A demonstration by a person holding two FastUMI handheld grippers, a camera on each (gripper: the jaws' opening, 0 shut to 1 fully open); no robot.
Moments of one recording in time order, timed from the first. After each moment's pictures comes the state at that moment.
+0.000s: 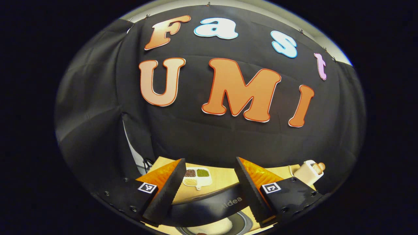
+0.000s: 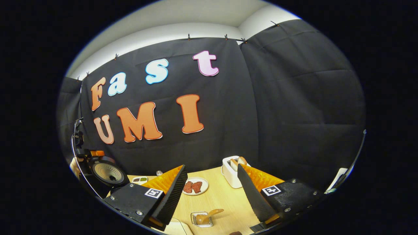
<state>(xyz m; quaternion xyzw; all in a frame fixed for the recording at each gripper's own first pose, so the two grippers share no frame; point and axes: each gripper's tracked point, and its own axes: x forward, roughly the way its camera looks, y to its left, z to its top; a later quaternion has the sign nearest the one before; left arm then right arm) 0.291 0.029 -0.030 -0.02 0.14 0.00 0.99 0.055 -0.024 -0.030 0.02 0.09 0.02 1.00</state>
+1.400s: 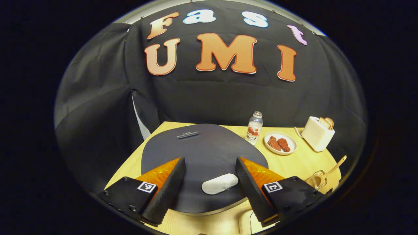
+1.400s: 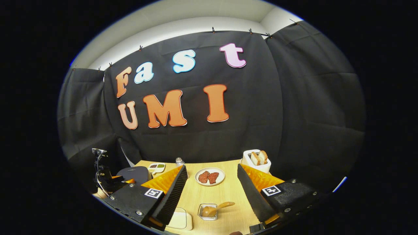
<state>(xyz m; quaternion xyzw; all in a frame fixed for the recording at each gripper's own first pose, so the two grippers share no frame) 0.141 -0.015 -0.241 0.08 0.18 0.05 0.98 0.032 0.012 -0.062 -0.01 0.13 0.14 0.98</state>
